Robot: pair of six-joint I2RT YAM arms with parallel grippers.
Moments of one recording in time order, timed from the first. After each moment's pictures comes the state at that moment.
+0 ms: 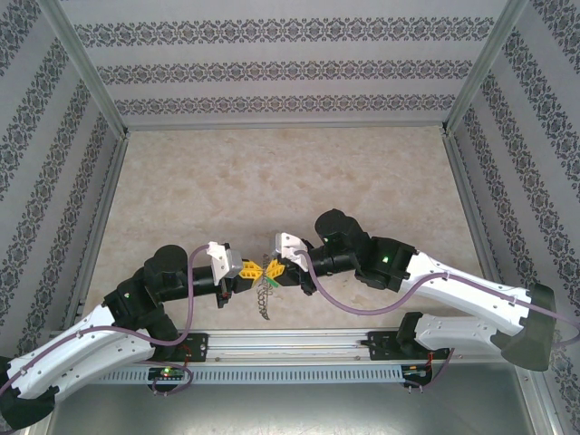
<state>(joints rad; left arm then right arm) -0.87 0.52 0.57 -0.28 0.38 0.05 1.05 1.10 0.95 -0.37 -0.50 -0.19</state>
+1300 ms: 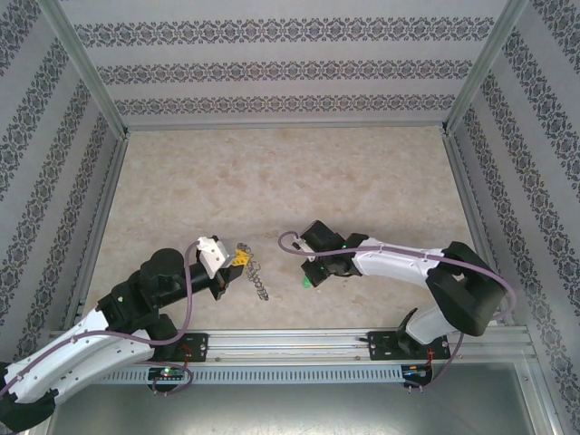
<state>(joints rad) -0.87 0.47 0.57 -0.38 0.08 0.04 0.85 1.50 0.75 -0.43 -0.07 0.19</state>
